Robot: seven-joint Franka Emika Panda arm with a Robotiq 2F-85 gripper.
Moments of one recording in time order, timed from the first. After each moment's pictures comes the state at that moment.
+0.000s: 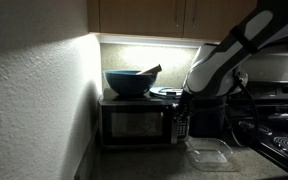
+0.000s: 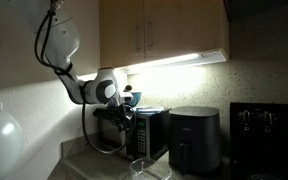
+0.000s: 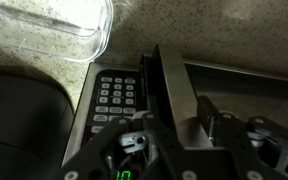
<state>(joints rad) 1.07 0.19 -0.91 -2.29 0.20 2.82 0.14</state>
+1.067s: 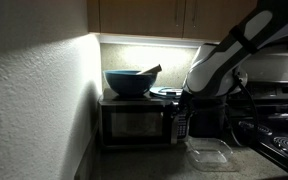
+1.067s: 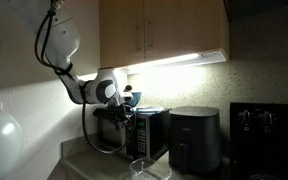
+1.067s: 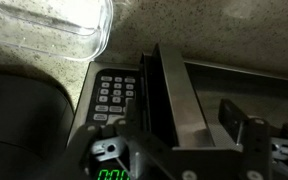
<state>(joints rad) 1.07 0.19 -0.91 -2.29 0.20 2.82 0.14</state>
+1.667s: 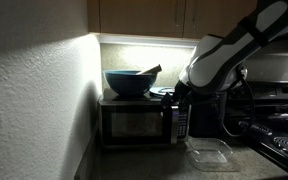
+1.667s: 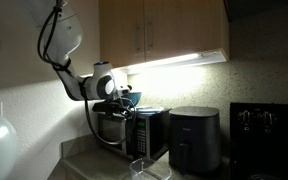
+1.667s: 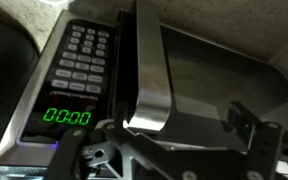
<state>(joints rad) 0.76 0.11 -0.56 -2.28 0.08 2.94 0.09</state>
